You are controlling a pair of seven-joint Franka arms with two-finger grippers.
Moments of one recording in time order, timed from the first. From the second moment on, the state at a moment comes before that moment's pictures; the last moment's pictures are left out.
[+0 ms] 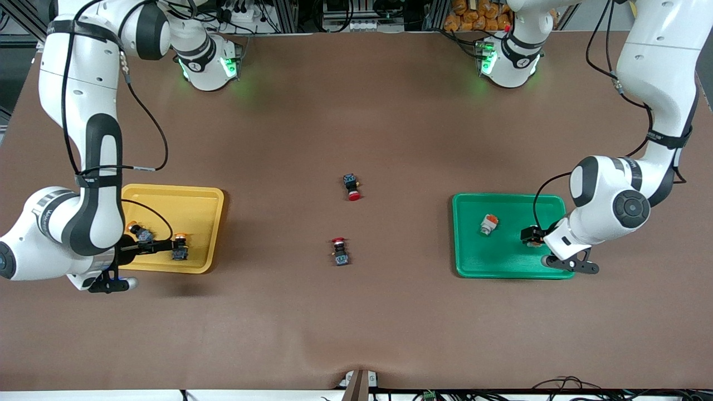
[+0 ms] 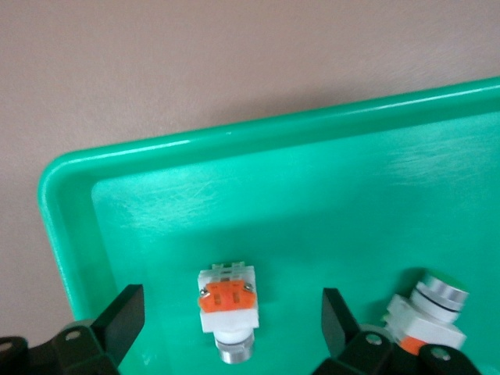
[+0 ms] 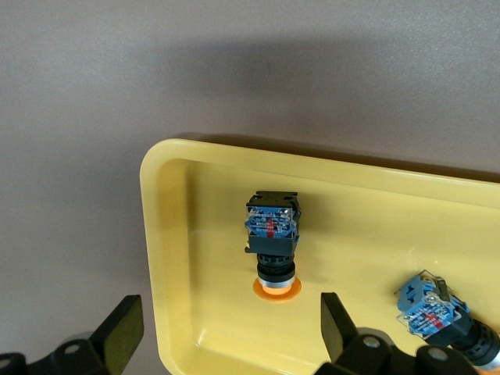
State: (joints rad) left arm 0.20 0.54 -0.28 -1.82 0.16 2.33 0.06; right arm 0.29 0.81 -0.56 -1.36 0.62 1.69 -0.43
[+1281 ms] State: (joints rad) left arm 0.20 0.34 -0.31 -1.60 0.14 1.96 0.06; right arm 0.20 0.48 -0.32 -1.46 0.29 1.64 -0.22
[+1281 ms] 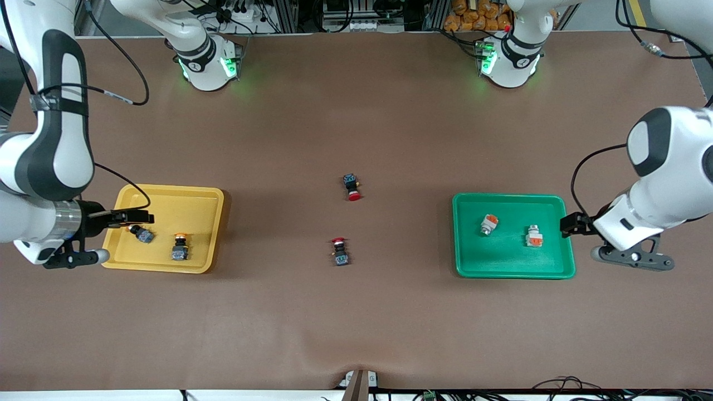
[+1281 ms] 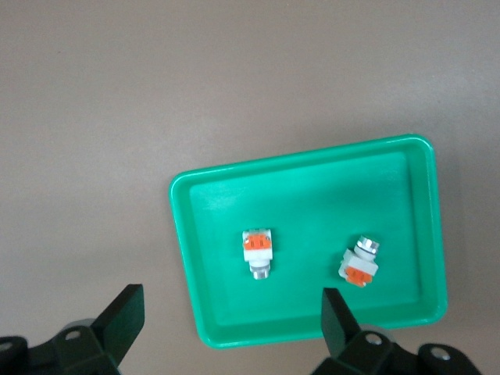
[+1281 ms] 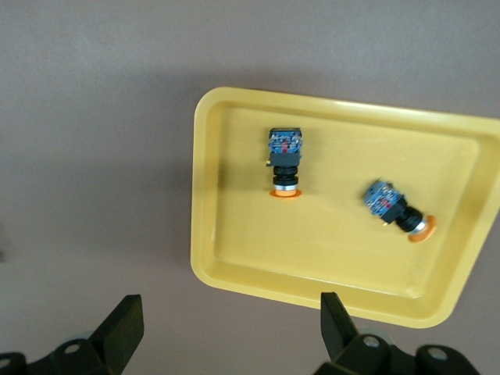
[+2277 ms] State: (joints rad) left arm -0.01 0.11 -0.05 -1.59 0.00 1.68 0.06; right arm 0.06 0.03 -0.11 -1.58 0.06 1.53 -0.08
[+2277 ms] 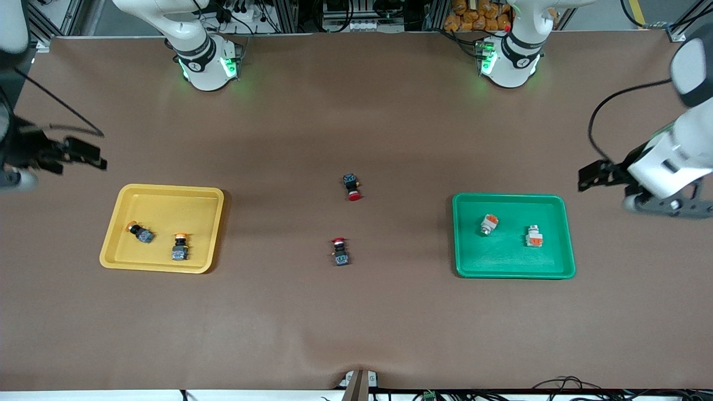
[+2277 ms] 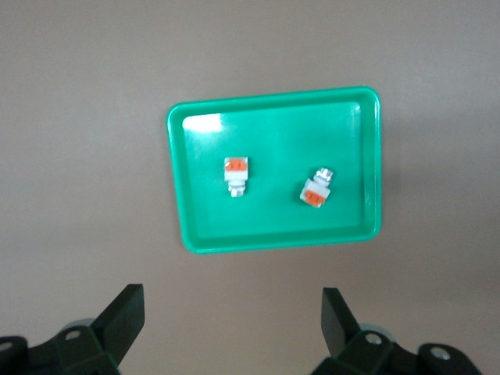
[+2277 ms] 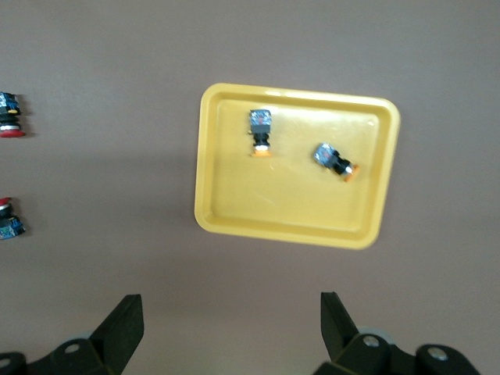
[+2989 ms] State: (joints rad) left arm -0.01 -0.12 0.02 -1.67 -0.01 1.55 0.06; right arm 0.03 -0.03 -0.07 -1.58 0.02 1.47 -0.04
